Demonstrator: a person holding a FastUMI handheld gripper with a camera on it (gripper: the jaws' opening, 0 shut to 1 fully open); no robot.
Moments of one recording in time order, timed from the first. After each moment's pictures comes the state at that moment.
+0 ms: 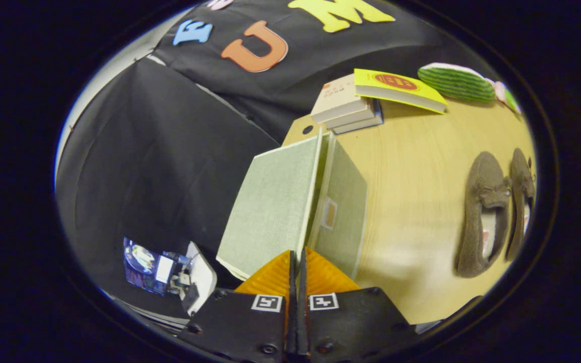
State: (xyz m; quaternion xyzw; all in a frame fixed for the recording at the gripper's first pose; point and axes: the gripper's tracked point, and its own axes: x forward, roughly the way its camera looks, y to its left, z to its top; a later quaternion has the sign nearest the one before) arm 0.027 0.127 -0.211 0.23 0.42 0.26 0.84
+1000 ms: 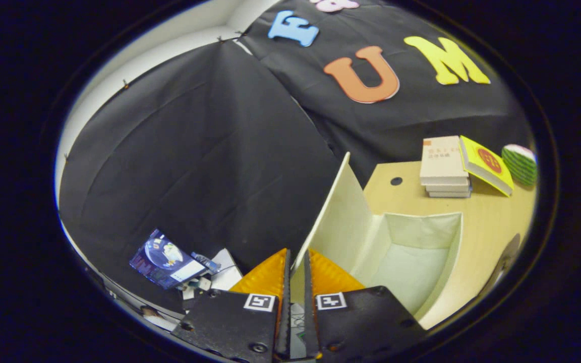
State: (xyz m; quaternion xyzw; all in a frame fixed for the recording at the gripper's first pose) arm 0.004 0.324 -0.054 0.11 0.27 0.40 0.87
